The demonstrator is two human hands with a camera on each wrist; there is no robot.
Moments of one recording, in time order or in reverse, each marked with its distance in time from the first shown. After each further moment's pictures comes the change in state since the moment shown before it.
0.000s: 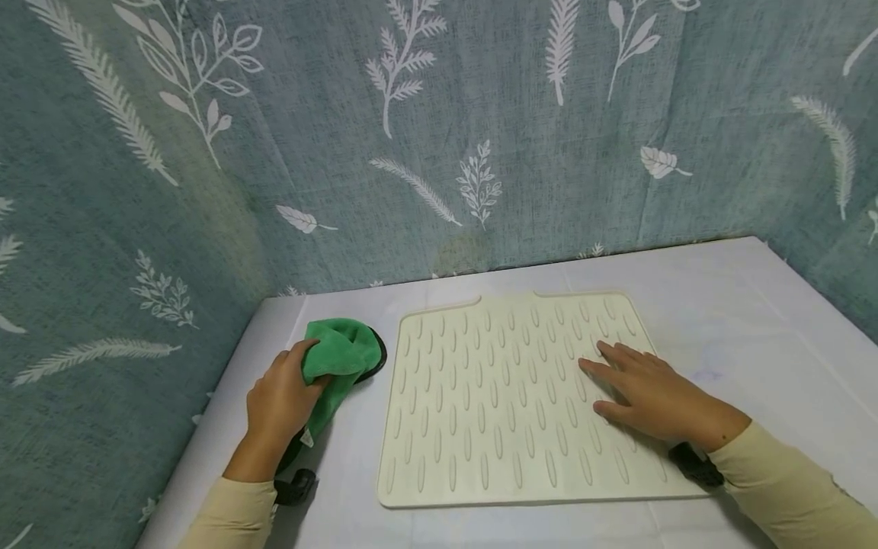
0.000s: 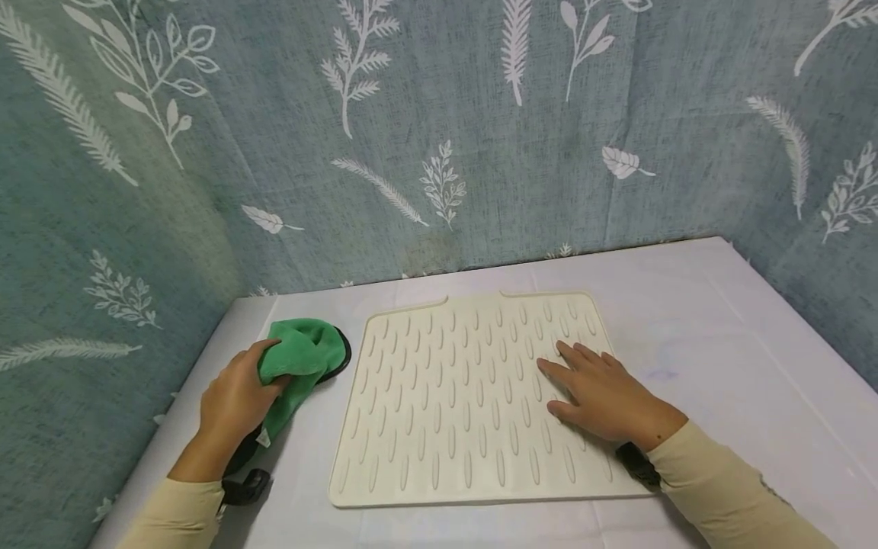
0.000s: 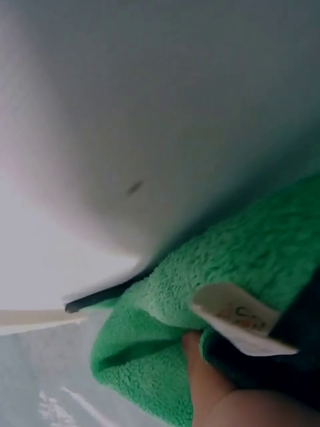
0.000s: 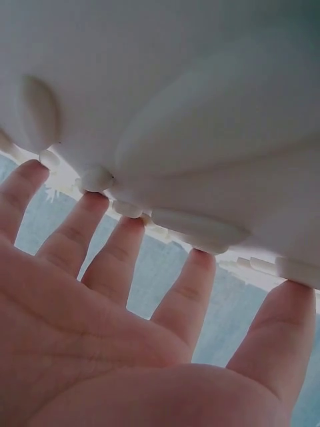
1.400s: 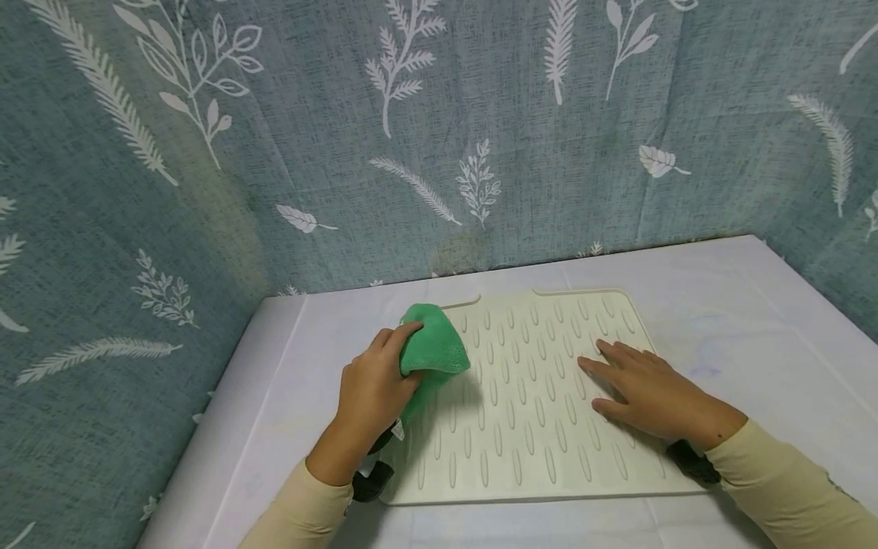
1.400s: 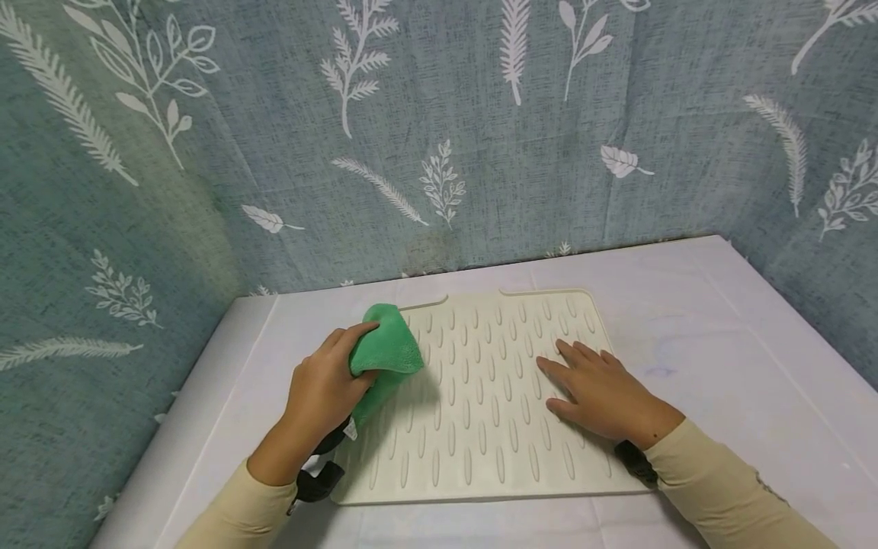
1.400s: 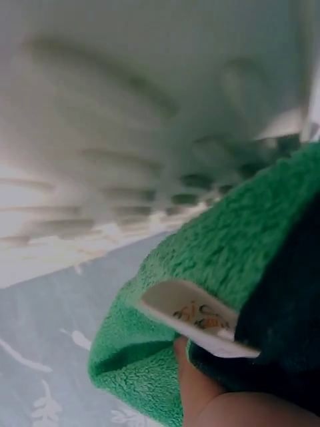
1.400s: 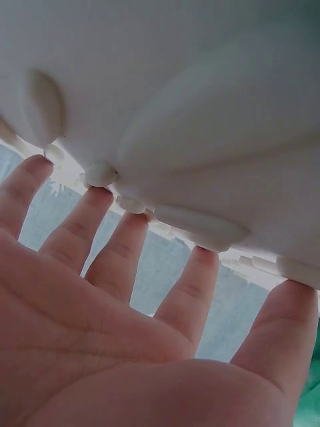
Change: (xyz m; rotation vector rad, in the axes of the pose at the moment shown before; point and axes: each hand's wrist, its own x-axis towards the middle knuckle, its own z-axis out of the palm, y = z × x) left_hand -0.007 0.133 0.003 -0.093 0.073 0.301; right_hand 0.002 -0.003 -0.002 -0.022 -0.016 0.035
